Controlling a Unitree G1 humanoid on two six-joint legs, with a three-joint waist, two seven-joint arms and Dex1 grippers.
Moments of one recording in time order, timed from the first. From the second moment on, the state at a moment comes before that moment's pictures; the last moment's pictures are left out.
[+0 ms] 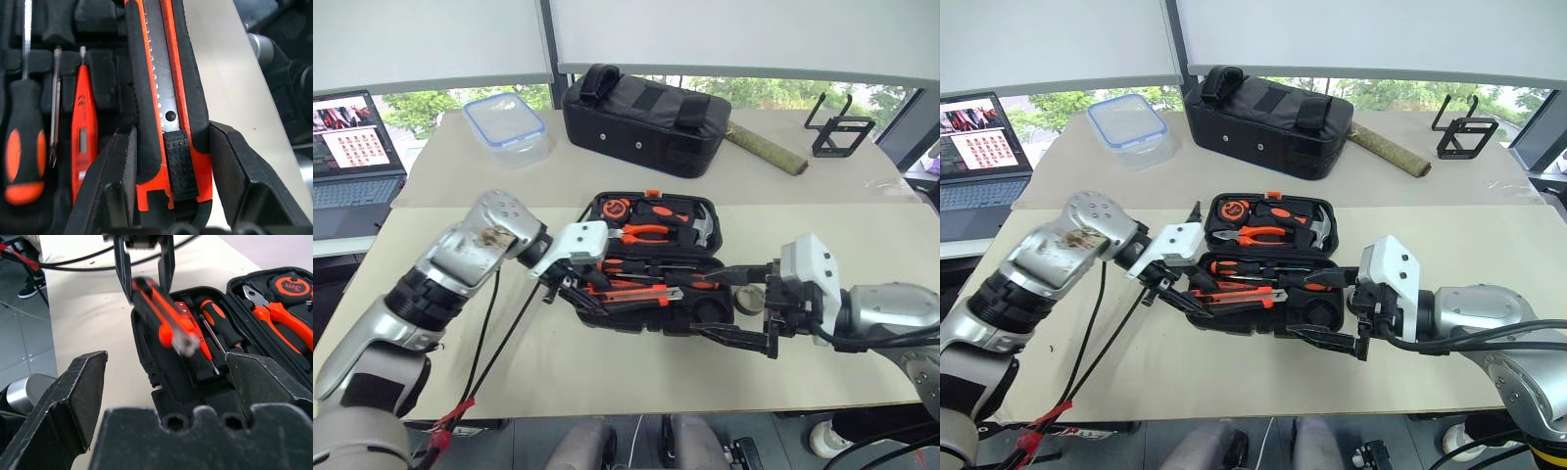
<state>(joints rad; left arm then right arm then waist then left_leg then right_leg) -0.91 0.76 -0.56 -0.01 -0.22 0.60 -1.52 -0.13 -0.93 -0.19 -0.70 0.81 0.77 0.84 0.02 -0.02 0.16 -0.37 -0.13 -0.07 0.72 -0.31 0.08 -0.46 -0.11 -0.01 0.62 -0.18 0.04</state>
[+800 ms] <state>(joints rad) -0.94 0.62 -0.51 0.10 -0.18 0.56 -1.55 -0.08 -0.92 -0.24 -0.72 0.85 0.77 0.78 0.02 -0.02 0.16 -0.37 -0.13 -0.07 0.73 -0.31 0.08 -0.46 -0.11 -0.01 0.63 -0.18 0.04</state>
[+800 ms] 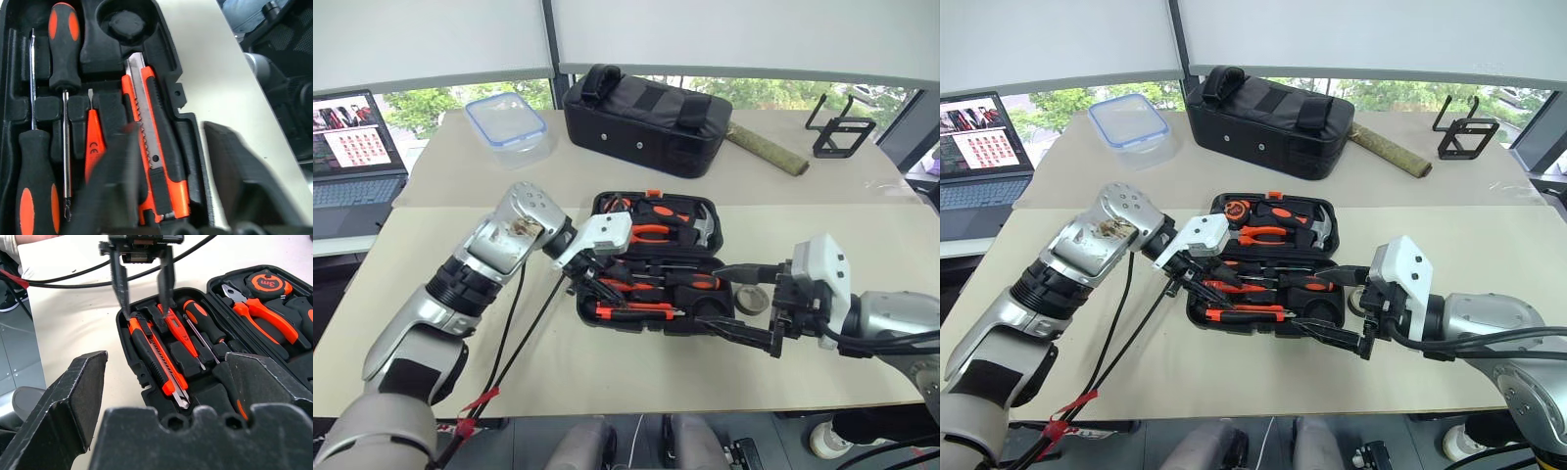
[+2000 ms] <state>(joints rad) -0.82 0.68 -0.20 -0.01 -0.42 0.70 -1.54 0.02 -0.93 -0.11 -0.36 0.40 0.57 0.81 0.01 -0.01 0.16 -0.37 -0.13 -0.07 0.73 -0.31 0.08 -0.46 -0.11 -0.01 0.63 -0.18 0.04</state>
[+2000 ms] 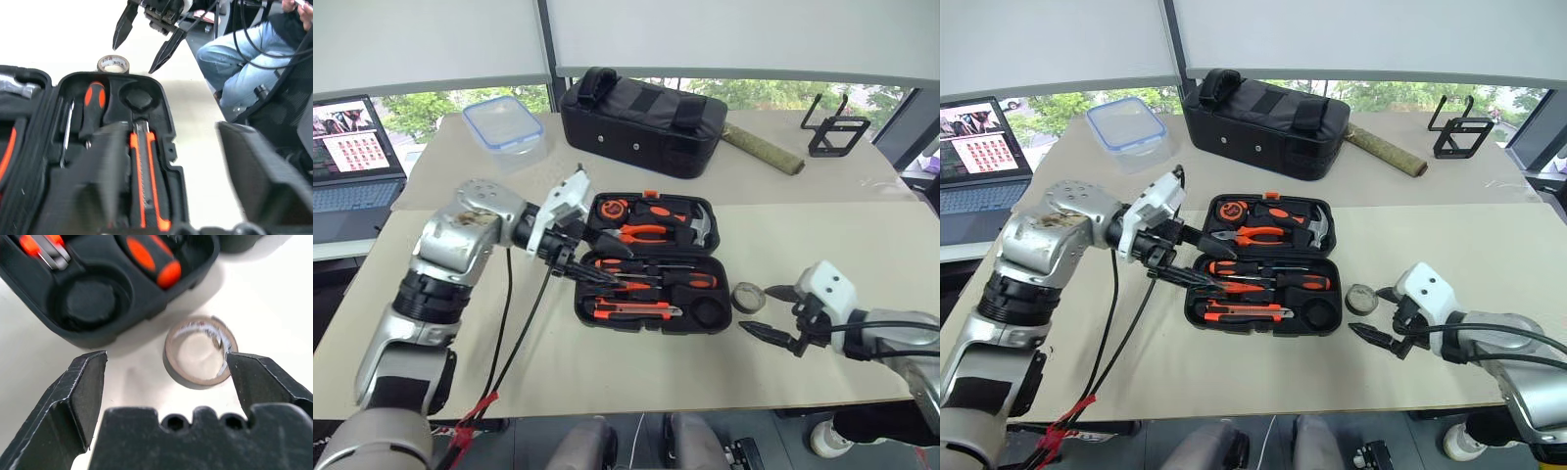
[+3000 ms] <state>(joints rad) -0.73 0.76 -0.18 -0.12 -0.47 0.66 -1.42 -0.18 -0.91 -0.04 -0.50 0.53 0.71 0.96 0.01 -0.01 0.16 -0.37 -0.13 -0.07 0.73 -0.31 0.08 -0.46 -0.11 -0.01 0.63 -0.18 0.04</state>
